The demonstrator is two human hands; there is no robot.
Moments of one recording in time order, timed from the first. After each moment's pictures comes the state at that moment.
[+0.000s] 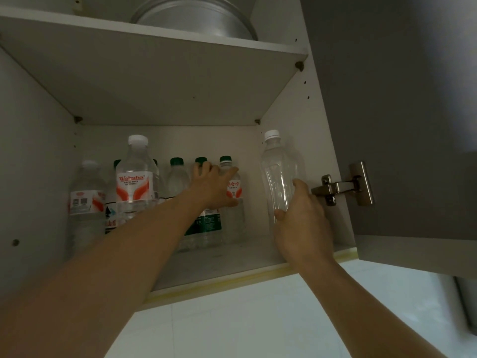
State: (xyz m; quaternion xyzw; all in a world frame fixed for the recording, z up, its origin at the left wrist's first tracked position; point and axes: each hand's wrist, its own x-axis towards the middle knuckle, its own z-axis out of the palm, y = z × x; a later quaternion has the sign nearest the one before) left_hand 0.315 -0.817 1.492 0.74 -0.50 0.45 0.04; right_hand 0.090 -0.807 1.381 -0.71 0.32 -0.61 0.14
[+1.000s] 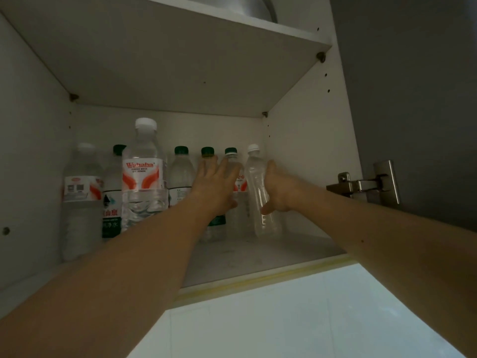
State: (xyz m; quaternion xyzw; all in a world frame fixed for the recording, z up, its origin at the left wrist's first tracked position) left_hand 0.315 -0.804 1.465 0.71 -0.51 0.48 0.06; right_hand 0.152 -0.866 1.466 -0.88 0.35 -0.30 0.04
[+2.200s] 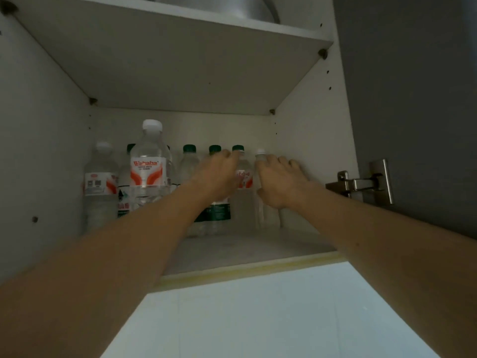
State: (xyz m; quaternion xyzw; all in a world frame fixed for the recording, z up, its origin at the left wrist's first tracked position) left_hand 0.278 -0.769 1.480 0.68 -0.55 0.46 0.17; right_hand 0.147 -0.869 1.462 -0.85 0.28 -0.36 -0.26
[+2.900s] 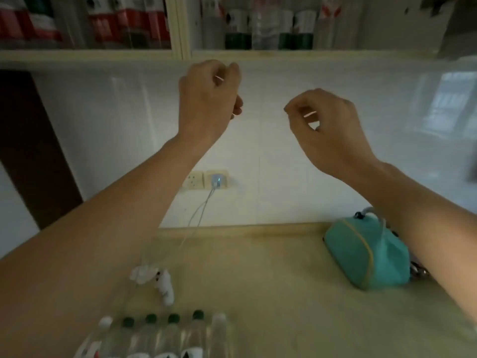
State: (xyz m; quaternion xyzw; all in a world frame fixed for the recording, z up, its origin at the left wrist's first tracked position) left_hand 0.166 -0.426 1.266 0.64 -0.41 0.20 0.62; right_hand 0.037 -0.569 1.233 -0.85 0.06 -0.49 0.15
